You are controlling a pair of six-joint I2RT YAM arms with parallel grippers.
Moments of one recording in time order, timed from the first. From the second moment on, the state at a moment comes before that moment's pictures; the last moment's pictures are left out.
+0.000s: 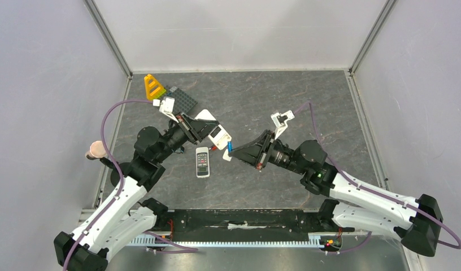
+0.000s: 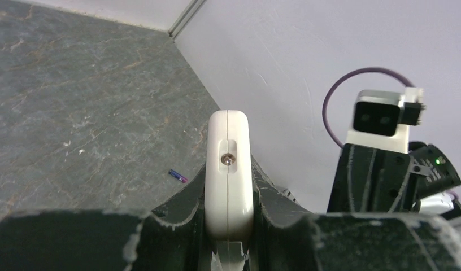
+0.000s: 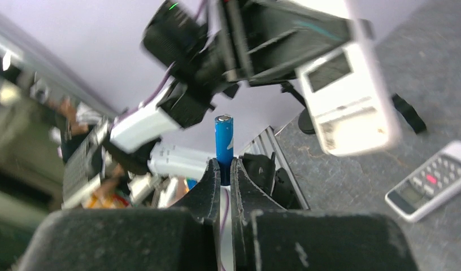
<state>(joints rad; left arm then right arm) -0.51 0.77 0.66 0.24 0.33 -0.77 0.97 0.92 0.65 0.52 -0.31 0.82</state>
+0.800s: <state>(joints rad) -0.51 0.78 0.58 0.13 0.26 -0.85 1.10 1.09 0.71 0.03 0.12 1.66</state>
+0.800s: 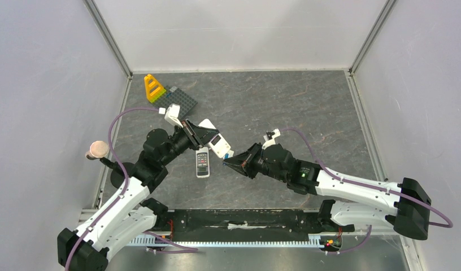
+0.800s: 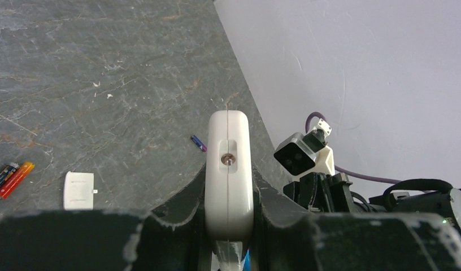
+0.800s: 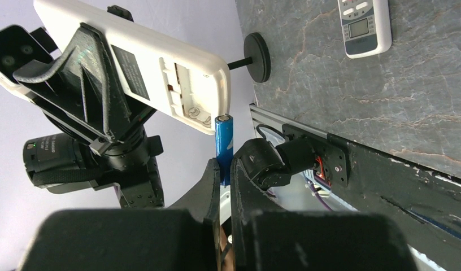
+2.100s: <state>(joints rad) -0.51 0.74 0.55 0.13 0.27 -0.76 1.12 1.19 0.76 0.03 0.19 1.80</state>
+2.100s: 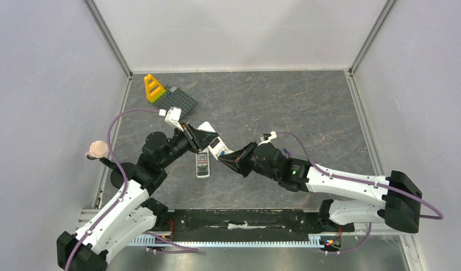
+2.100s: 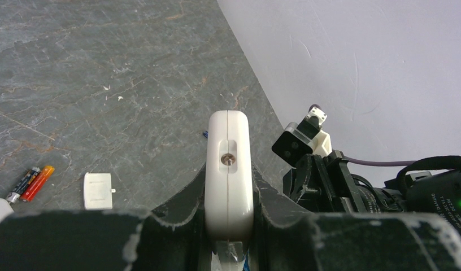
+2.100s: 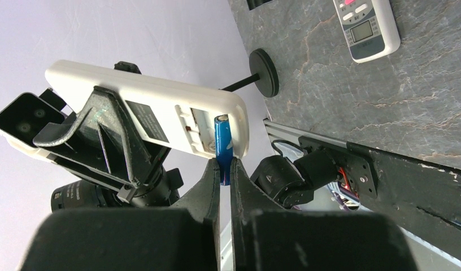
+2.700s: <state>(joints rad) -0.51 0.78 0.56 0.11 0.26 -0.75 1.11 1.24 0.82 -0.05 0.22 1.88</state>
